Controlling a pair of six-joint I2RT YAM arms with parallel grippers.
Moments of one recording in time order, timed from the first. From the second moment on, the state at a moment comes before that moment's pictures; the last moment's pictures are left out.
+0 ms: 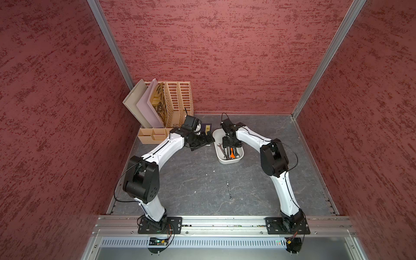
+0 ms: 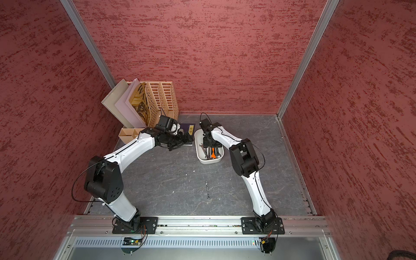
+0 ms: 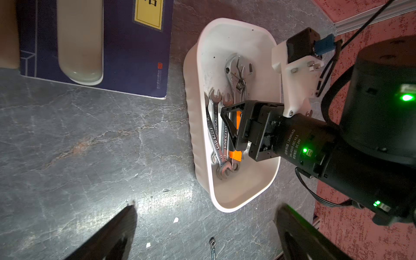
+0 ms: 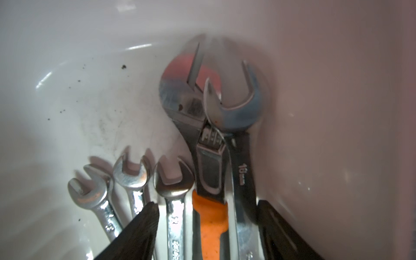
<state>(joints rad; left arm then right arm) -0.37 1.70 1.35 -0.63 0.36 -0.64 0.52 2.34 1.96 -0.92 0.13 0.52</state>
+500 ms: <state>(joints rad) -0.37 1.70 1.35 -0.63 0.36 -0.64 0.49 2.34 1.93 -0.86 0.07 0.54</state>
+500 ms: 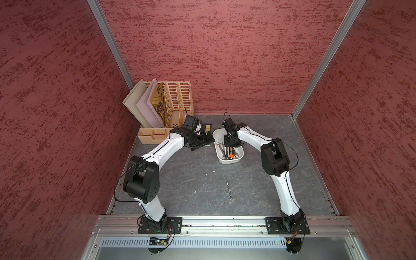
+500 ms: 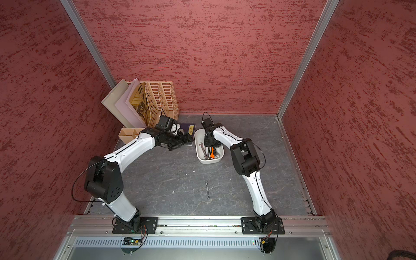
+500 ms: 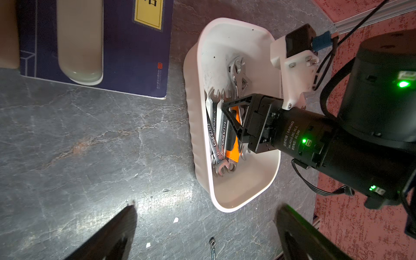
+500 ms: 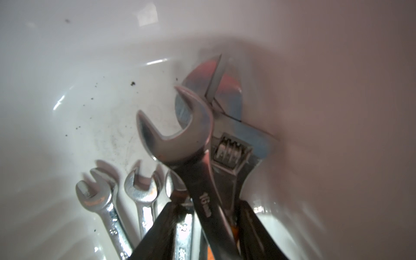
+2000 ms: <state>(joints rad) -0.39 1.70 1.35 -0.63 0.36 -0.64 0.48 2.34 1.93 -0.85 0.07 0.50</state>
